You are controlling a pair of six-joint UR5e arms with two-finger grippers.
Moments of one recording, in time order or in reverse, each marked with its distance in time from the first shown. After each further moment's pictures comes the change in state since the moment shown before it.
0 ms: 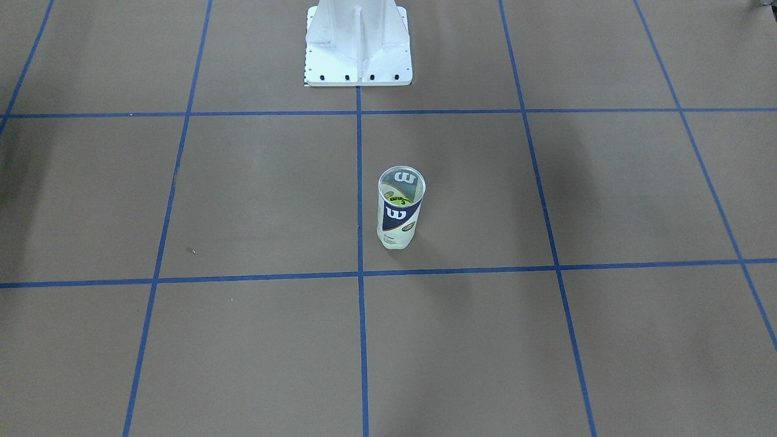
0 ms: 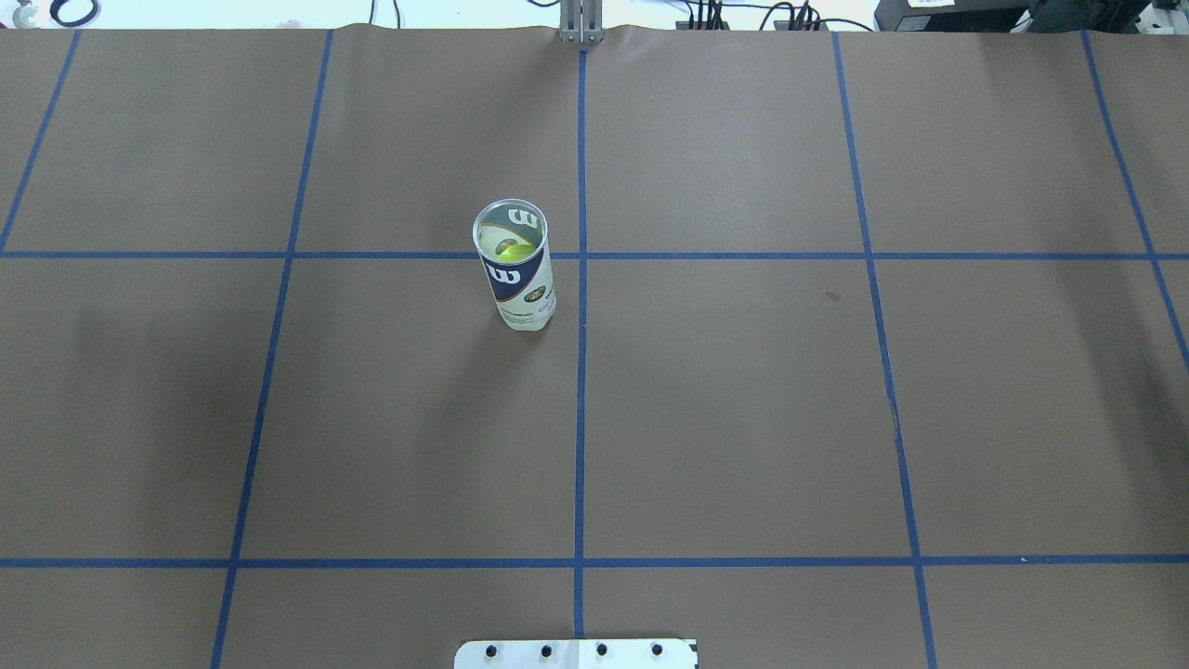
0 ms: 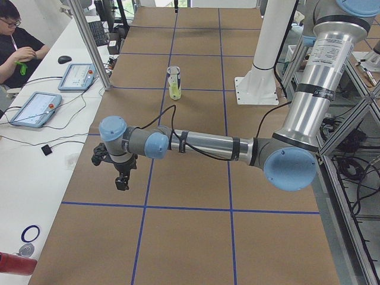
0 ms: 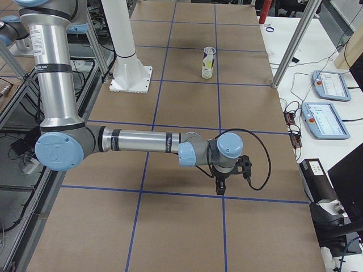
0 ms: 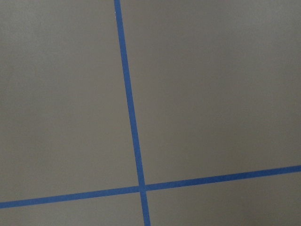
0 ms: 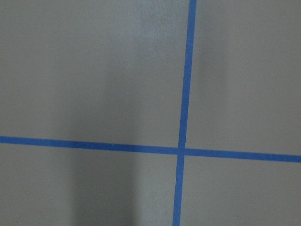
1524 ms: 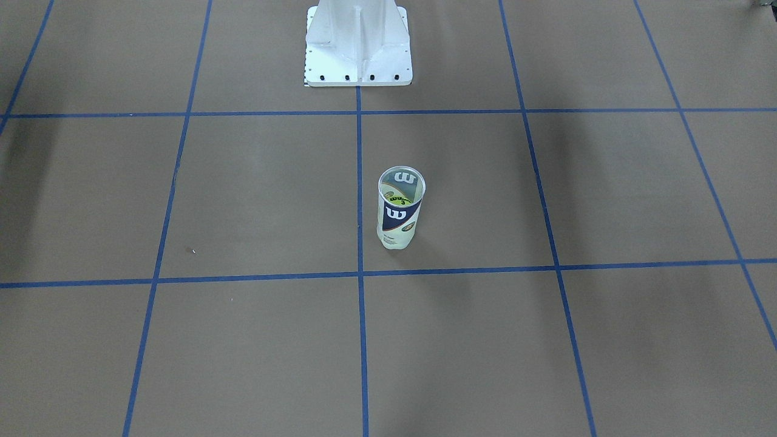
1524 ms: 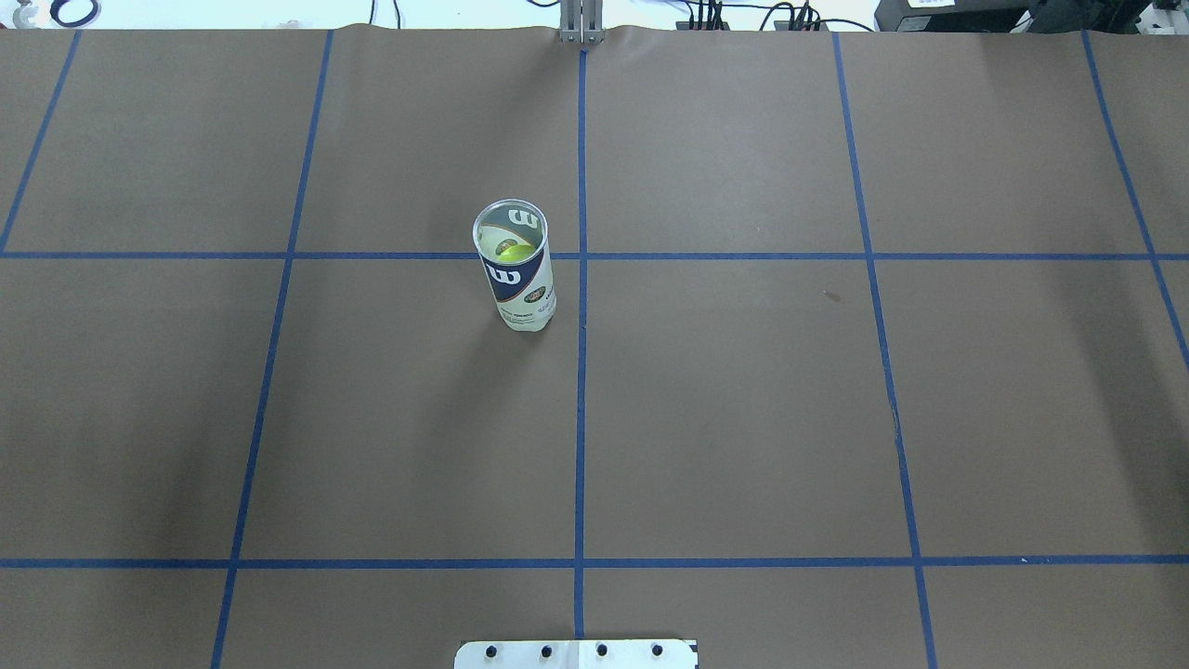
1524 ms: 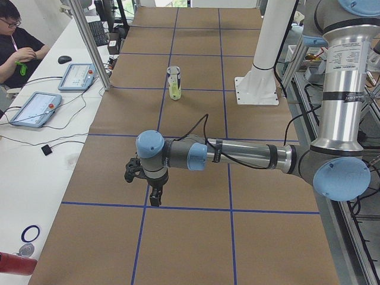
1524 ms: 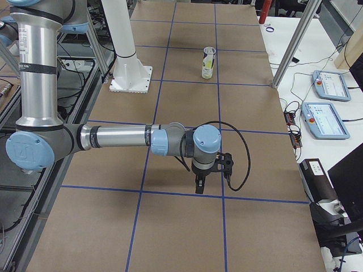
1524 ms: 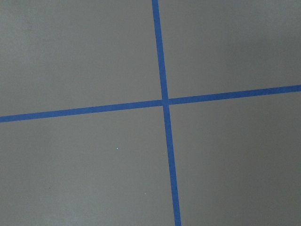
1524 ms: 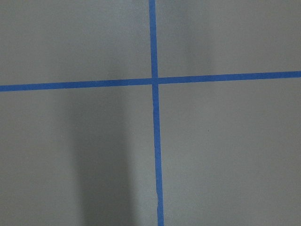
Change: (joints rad) left arm -0.026 0.228 -0.198 0.071 0.017 0.010; right arm 0.080 -0.136 0.234 -0.195 -0.010 -0.077
